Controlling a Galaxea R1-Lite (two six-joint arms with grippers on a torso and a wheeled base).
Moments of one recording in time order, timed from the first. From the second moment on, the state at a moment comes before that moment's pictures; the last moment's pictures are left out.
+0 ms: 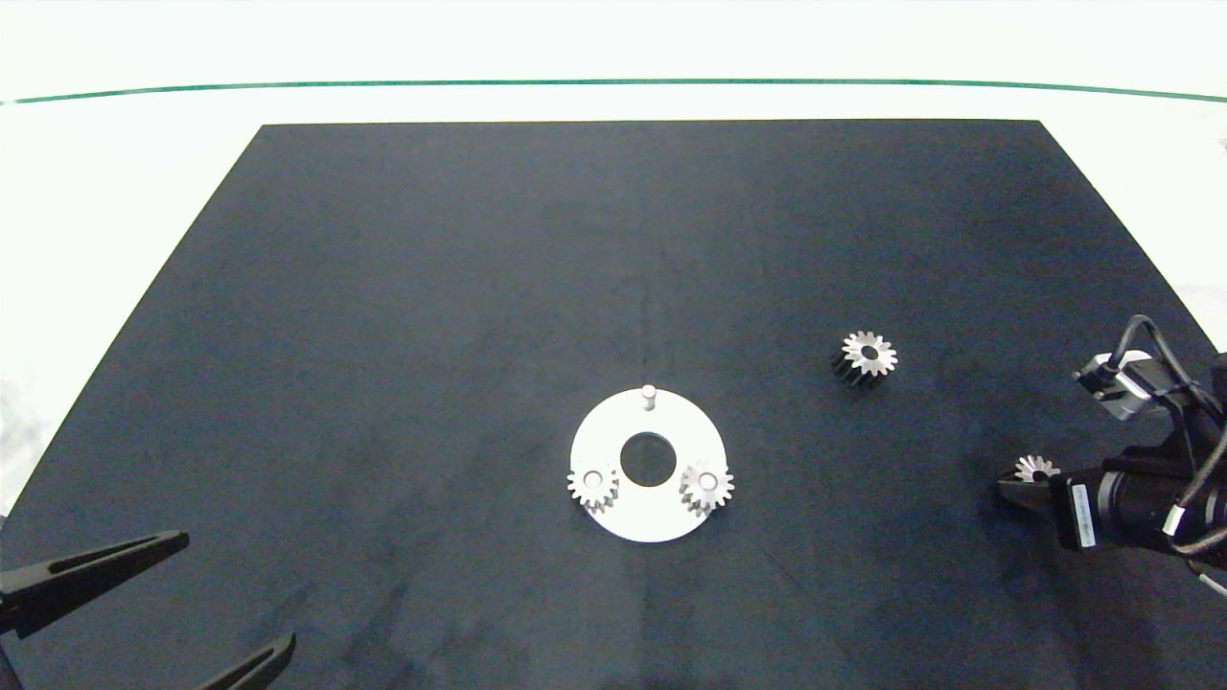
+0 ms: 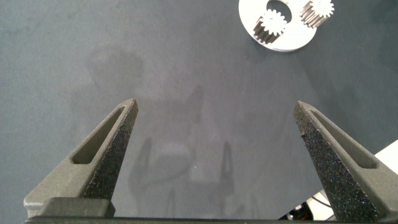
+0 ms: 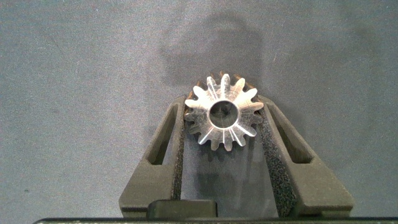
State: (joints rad) left arm -0.52 0.72 -0.39 -0.10 0.03 0.04; right arm 0.02 1.43 -0.62 -0.15 0.02 -0.09
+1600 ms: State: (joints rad) left arm -0.52 0.65 -0.36 -0.10 0.03 0.04; right arm 0.45 1.33 -0.91 0.11 -0.04 -0.10
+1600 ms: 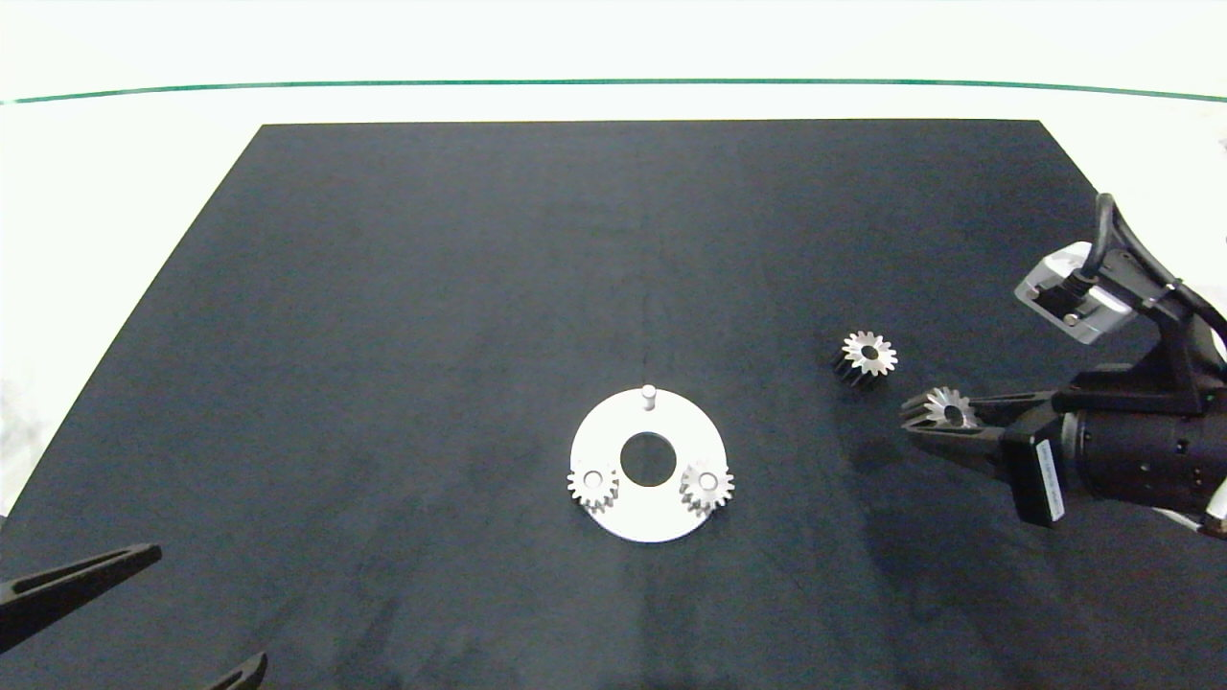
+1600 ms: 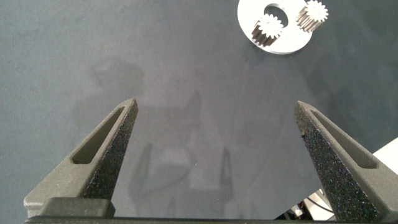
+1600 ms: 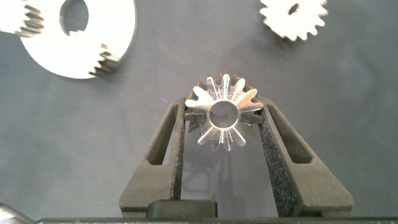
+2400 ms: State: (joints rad) left arm -0.52 0.63 -0.36 -0.10 0.03 0.04; right arm 0.61 1.61 -1.18 0.11 -0.08 -0.10
